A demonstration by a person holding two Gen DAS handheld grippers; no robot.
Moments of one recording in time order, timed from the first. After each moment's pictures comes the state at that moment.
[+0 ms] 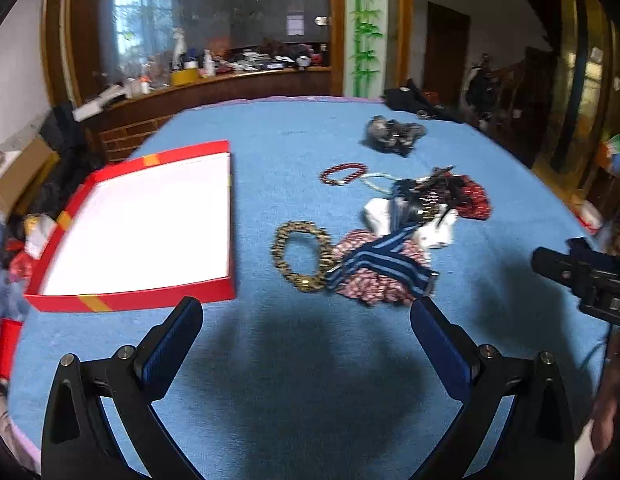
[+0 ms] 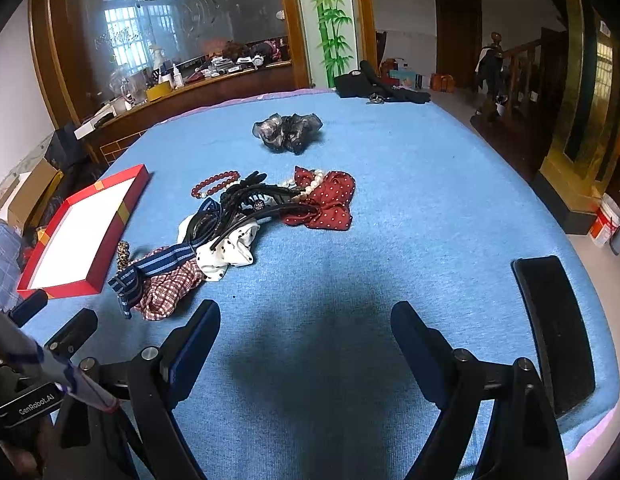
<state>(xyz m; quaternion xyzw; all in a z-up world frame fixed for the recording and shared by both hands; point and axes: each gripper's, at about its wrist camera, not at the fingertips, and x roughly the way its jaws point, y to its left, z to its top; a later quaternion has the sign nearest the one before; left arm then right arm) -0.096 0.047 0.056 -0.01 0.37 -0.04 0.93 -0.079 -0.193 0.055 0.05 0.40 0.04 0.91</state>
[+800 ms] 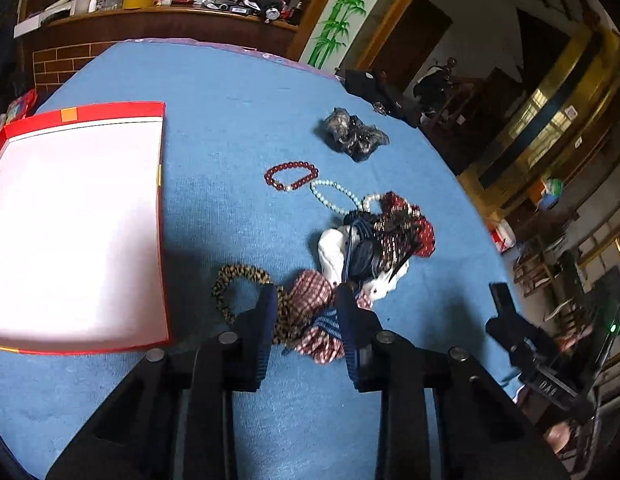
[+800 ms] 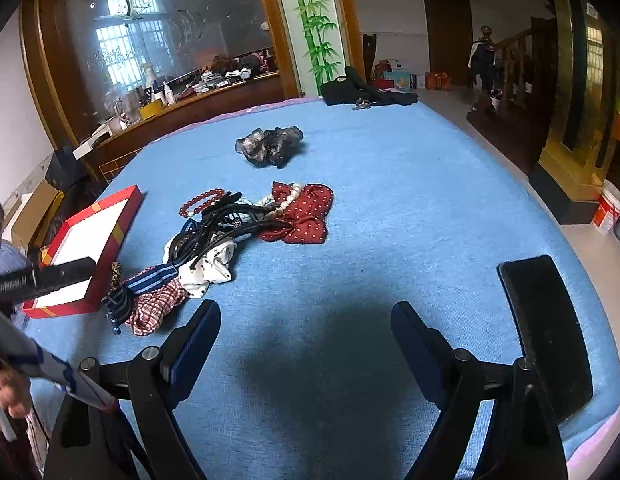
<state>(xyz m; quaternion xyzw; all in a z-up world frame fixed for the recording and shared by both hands) -0.011 0.075 0.073 -0.14 0.45 -0.17 0.86 -0.077 -0.224 0.058 0.08 0.39 0.04 0.92</state>
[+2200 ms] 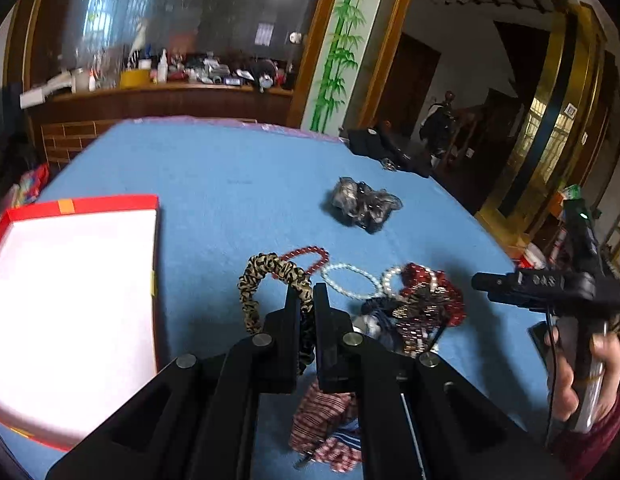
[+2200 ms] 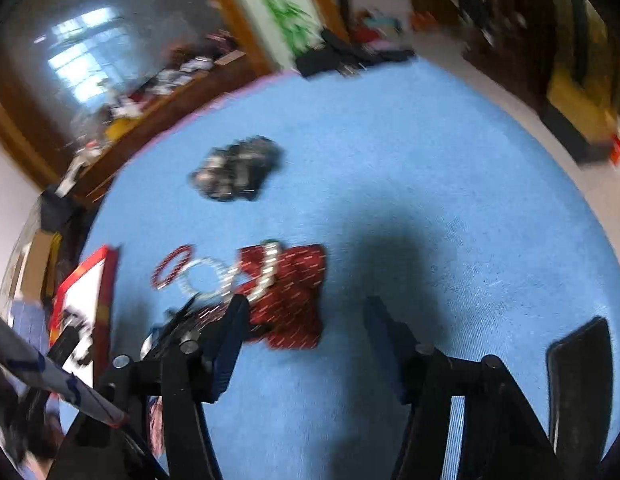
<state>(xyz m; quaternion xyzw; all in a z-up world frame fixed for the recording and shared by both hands) 0.022 0.050 0.076 -0.08 0.33 -0.13 0.93 0.072 -0.261 0.041 0.20 0.48 0.03 0.85</state>
